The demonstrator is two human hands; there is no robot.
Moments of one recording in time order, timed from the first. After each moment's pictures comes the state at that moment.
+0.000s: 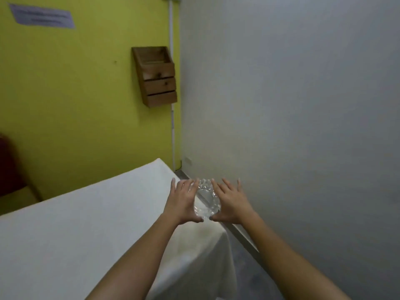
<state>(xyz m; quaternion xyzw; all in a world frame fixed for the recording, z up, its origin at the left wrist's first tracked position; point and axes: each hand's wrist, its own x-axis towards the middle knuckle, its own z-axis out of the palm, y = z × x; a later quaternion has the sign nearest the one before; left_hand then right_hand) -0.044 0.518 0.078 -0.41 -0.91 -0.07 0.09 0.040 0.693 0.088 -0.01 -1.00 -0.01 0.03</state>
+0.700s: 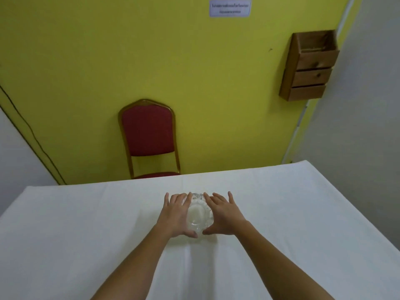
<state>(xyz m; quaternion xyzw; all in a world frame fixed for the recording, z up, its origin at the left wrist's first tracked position) -0.110 0.028 0.024 -0.13 -0.99 0.00 -0.04 -0.124 0.224 0.021 0.25 -0.96 0.06 -0.06</state>
